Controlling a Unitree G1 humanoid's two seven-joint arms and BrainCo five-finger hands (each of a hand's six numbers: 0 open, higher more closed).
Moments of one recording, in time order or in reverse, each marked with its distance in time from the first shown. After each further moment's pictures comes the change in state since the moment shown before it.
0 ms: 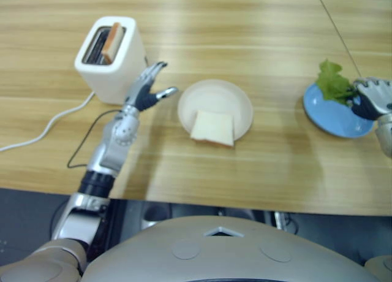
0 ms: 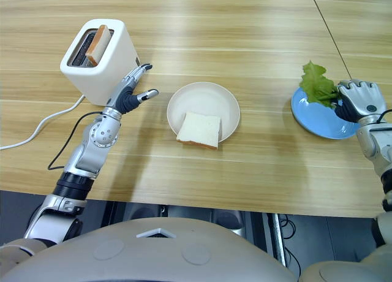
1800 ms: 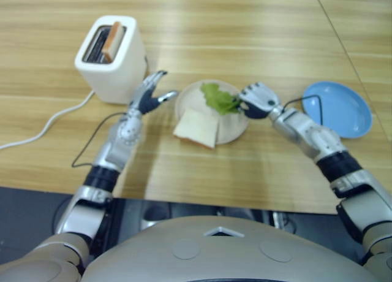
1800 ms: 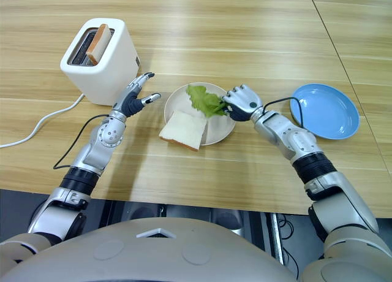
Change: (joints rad) left arm -0.049 -0.017 -0.031 0.194 0.001 -0.042 0.042; right arm -0.185 0.403 0.186 -0.324 -0.223 -0.074 0.298
